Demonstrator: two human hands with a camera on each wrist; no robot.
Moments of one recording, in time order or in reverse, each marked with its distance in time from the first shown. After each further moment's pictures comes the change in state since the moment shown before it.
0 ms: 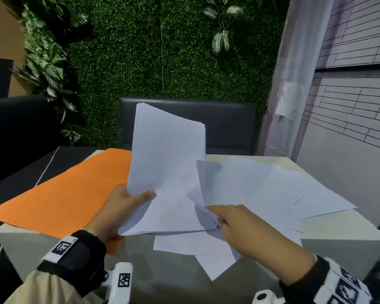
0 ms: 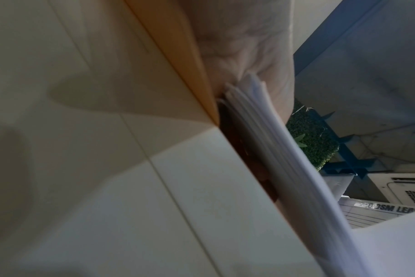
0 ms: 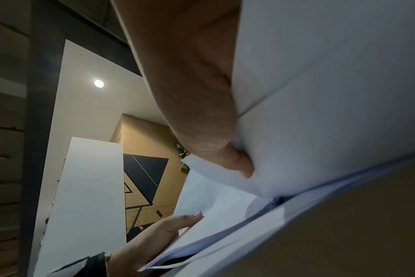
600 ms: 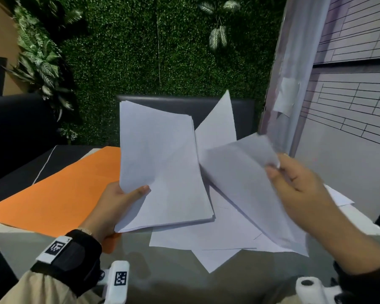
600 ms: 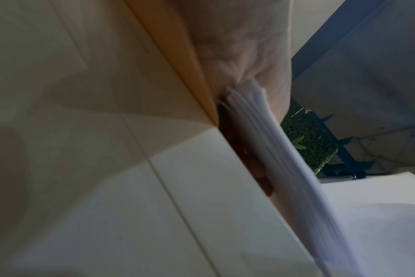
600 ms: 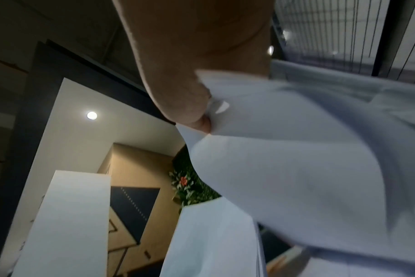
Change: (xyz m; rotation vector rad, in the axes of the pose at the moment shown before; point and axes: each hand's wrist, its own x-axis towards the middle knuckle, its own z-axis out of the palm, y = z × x) left_hand 0.005 -0.009 -0.002 -0.084 0.071 0.021; right_hand -0.043 0.029 -0.073 0.353 0.607 -0.098
